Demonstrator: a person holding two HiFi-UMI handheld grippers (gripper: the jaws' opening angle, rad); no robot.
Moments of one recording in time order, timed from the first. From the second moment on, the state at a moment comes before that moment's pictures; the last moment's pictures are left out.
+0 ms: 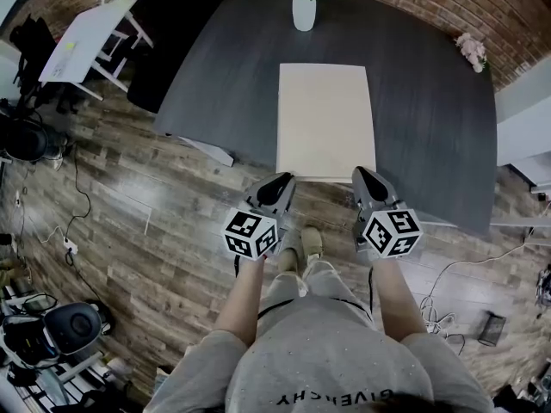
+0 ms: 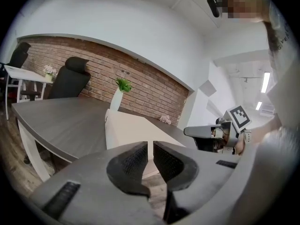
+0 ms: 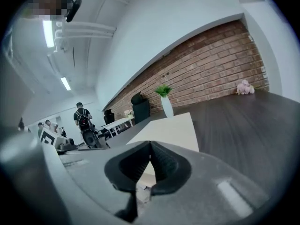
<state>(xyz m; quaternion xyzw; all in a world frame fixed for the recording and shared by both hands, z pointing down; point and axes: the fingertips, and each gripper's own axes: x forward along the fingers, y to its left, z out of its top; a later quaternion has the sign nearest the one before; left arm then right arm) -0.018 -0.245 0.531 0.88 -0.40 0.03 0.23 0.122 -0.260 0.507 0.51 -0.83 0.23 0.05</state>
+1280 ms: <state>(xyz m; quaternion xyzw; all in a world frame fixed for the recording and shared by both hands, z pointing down) -0.073 -0.280 0.436 0.86 -0.49 -0.02 0.13 0.122 -0.283 0.410 0.52 -0.85 0.06 0.04</state>
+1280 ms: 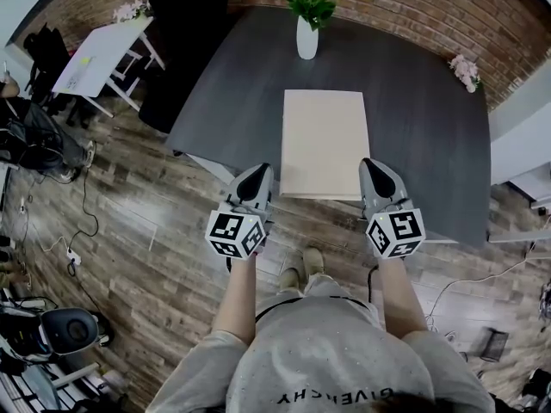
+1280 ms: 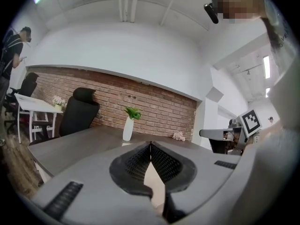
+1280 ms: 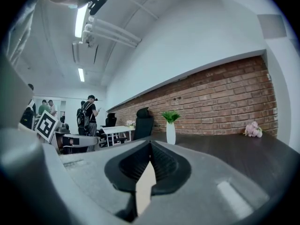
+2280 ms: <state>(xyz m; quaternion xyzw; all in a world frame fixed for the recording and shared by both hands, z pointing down) -0.082 -0.292 0.381 0.86 -0.49 -0.06 0.09 0.127 -0.288 0.358 0.52 -0.85 0.01 0.01</state>
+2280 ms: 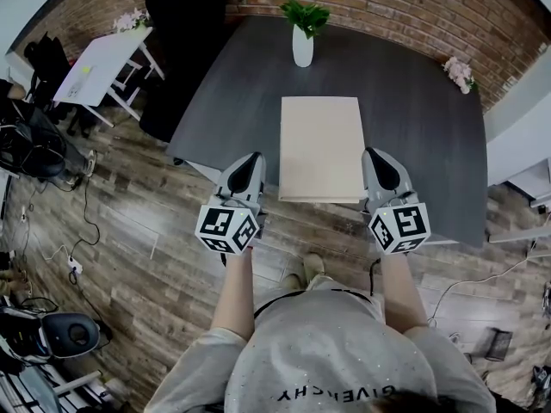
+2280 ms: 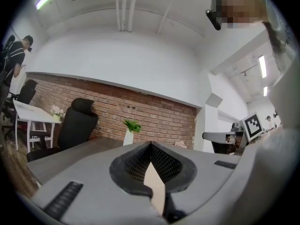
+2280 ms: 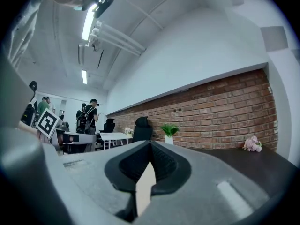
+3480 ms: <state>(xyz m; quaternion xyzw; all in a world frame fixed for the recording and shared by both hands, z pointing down) -0.090 -0.294 0.394 0.85 -0.51 -0.04 0.10 0.125 -0.297 0.361 0.51 -0.86 0.02 0.00</state>
